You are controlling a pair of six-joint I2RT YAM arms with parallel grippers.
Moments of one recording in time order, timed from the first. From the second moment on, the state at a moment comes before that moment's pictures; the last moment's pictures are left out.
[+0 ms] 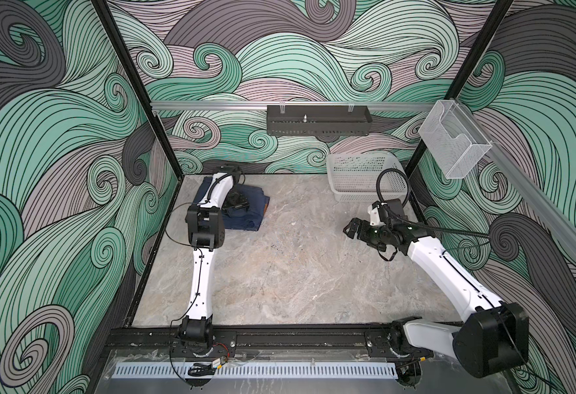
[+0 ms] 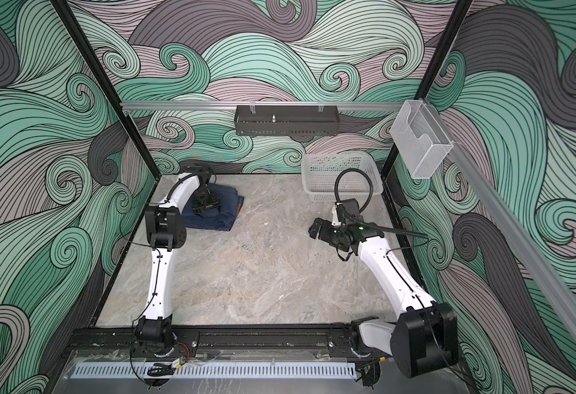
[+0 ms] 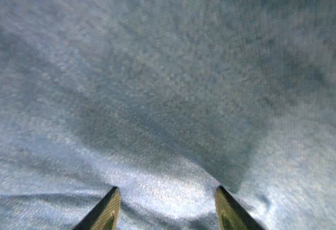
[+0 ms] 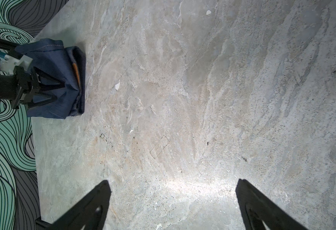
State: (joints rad) left arm -0.04 2.58 2.43 -1.37 0.01 -0.42; right arm 0.23 1.26 0.99 -0.71 -0.22 0.52
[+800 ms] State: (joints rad) left arm 0.11 2.41 2.38 -1.21 0.14 -0.37; right arm 0.22 1.27 1.01 -0.69 -0.18 0.47
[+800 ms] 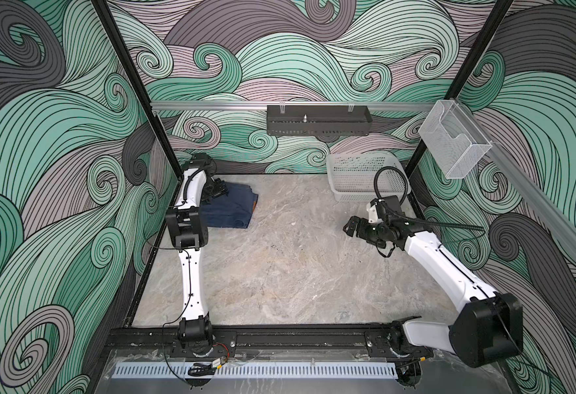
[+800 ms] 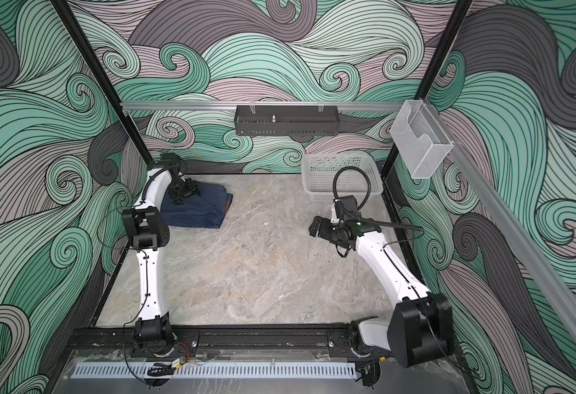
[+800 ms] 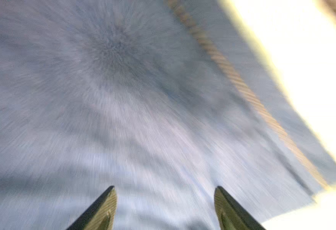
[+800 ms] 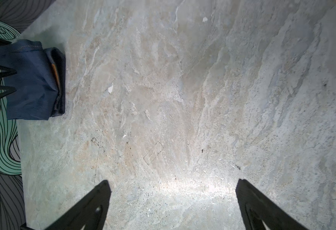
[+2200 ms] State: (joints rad) left arm 0.08 1.35 0.44 0.34 -0.37 -0.28; right arm 0.02 1.54 0.31 0.87 0.19 0.04
